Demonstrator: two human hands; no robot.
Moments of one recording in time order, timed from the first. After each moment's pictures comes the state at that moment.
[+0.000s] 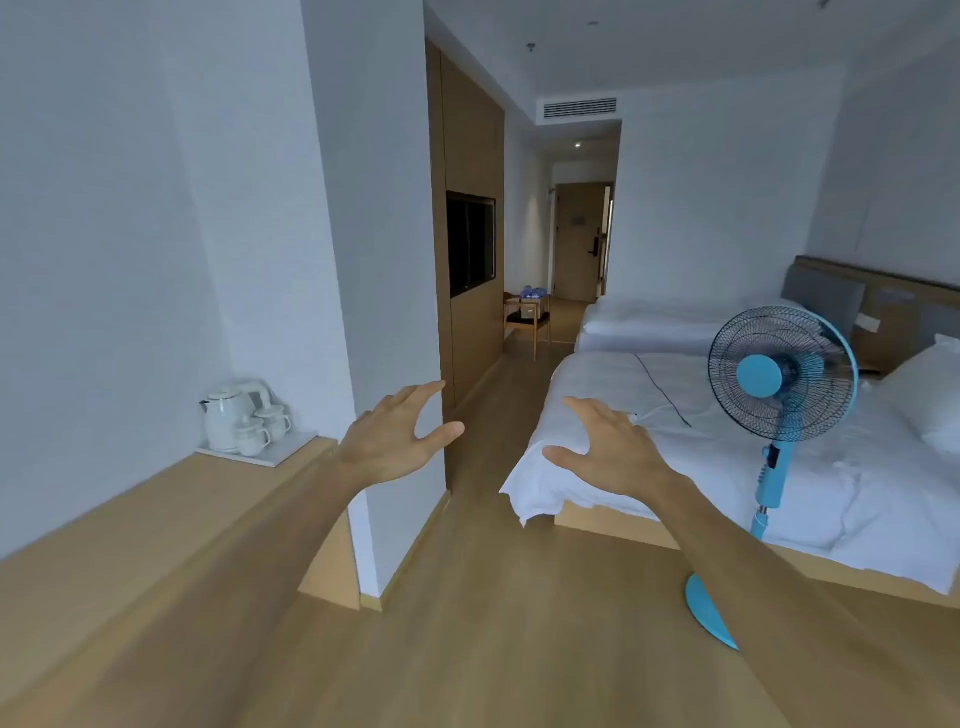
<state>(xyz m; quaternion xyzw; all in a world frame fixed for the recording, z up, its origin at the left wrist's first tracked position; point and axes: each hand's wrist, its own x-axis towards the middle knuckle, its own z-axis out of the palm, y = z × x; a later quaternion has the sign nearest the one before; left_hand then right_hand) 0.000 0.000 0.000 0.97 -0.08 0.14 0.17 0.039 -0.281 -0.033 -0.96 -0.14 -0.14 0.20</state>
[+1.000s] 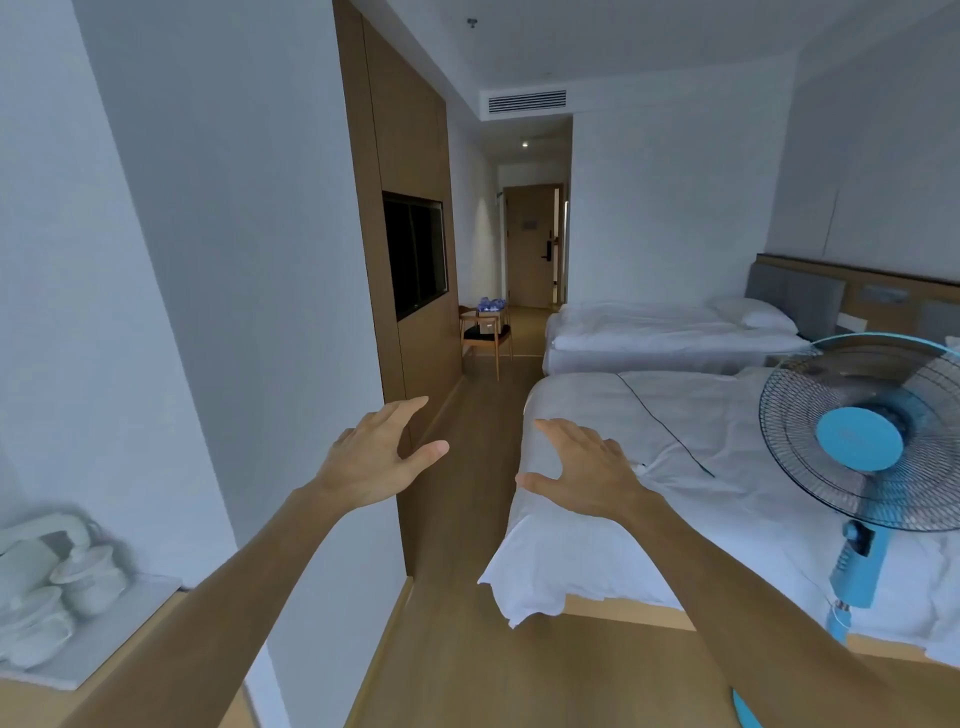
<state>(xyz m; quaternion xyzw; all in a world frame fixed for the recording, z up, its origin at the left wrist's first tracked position) 0.508 0.036 -0.019 0.97 -0.12 0.15 0.15 0.522 -0.243 -0.062 -0.98 -0.10 -0.14 0.13</state>
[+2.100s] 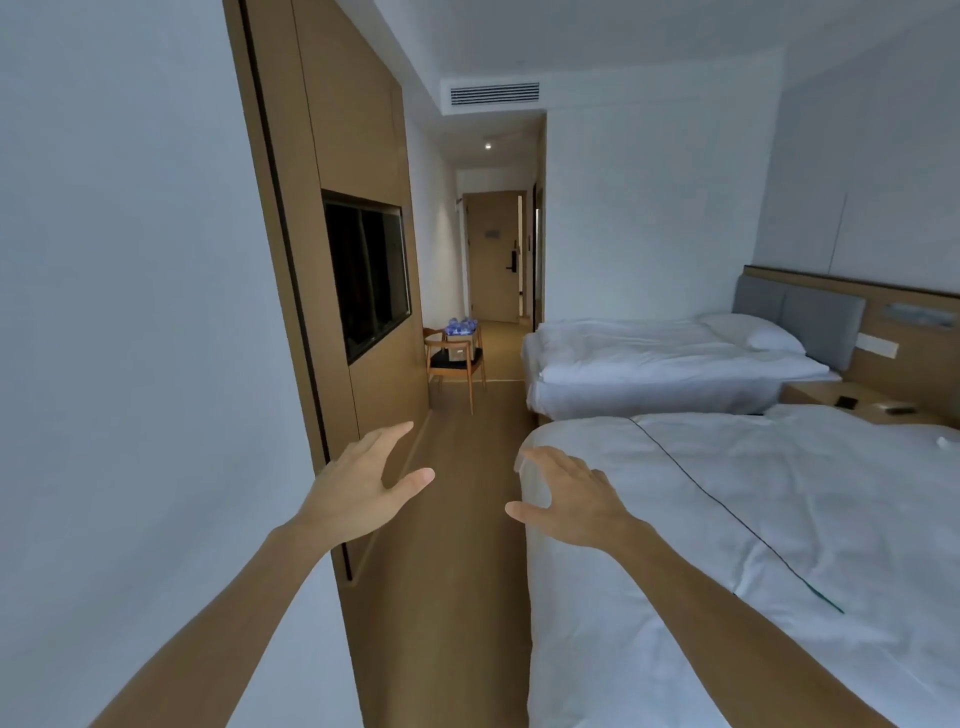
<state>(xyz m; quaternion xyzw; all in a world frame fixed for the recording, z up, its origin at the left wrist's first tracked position) 1.091 0.093 -0.010 0.95 -0.17 0.13 0.22 1.095 -0.185 -0.067 -0.98 -0.06 -0.11 0.16</state>
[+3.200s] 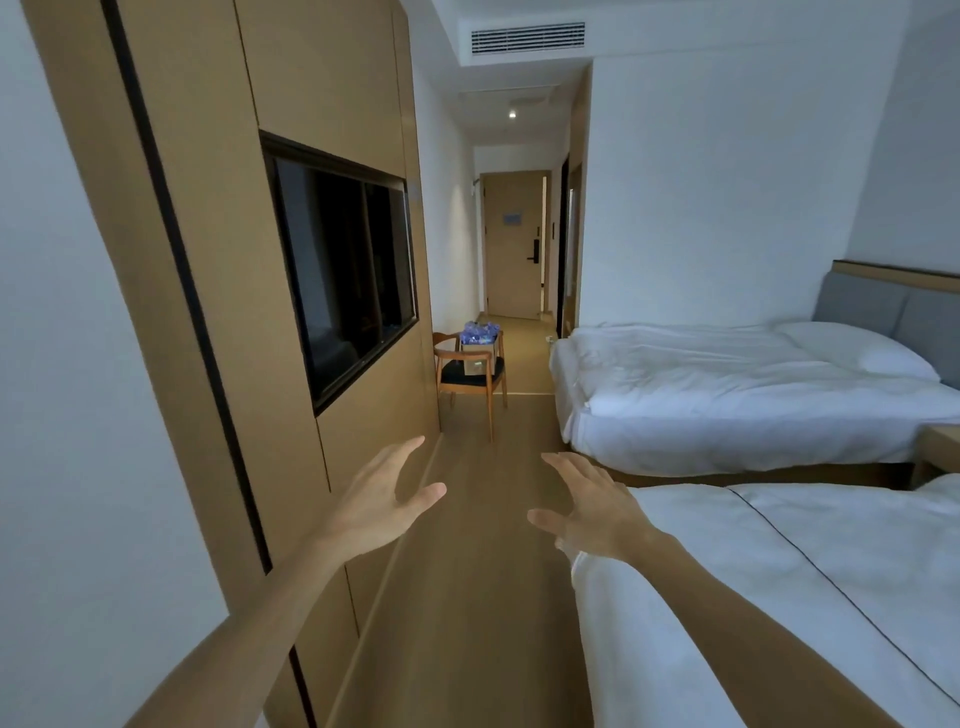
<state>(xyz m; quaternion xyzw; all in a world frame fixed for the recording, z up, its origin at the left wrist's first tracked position) 1.748 0.073 -0.070 0.94 -0.16 0.08 0.29 1.745 -0.220 -0.111 -0.98 -0.05 -0.08 0.19</state>
